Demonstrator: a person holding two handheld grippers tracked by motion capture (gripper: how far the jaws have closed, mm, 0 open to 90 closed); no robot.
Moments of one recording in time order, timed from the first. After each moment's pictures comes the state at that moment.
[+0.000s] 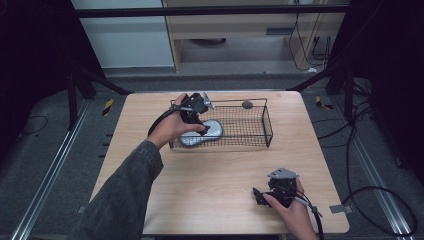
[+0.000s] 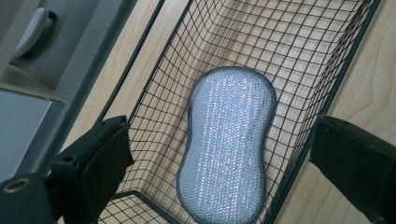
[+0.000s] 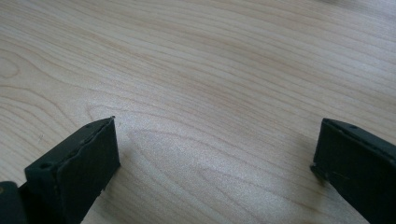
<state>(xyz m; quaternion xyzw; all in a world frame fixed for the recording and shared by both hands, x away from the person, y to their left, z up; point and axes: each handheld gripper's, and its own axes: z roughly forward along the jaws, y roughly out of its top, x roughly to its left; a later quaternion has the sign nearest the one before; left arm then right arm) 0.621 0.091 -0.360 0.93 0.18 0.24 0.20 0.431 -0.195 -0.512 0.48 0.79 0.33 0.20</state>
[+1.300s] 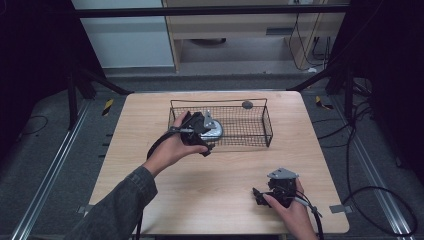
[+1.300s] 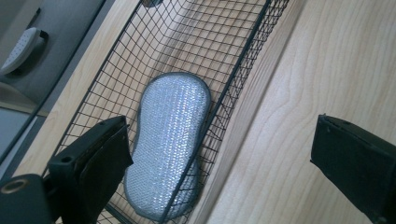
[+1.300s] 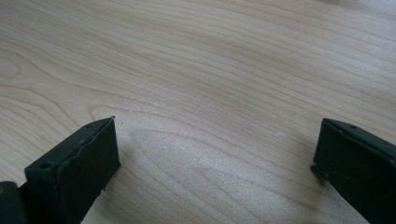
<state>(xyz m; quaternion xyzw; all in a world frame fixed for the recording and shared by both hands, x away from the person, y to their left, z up) 0.552 0.086 -0.372 0.93 0.17 0.23 0.25 0.430 -0.194 -0.512 0.49 0.79 0.33 0.21</state>
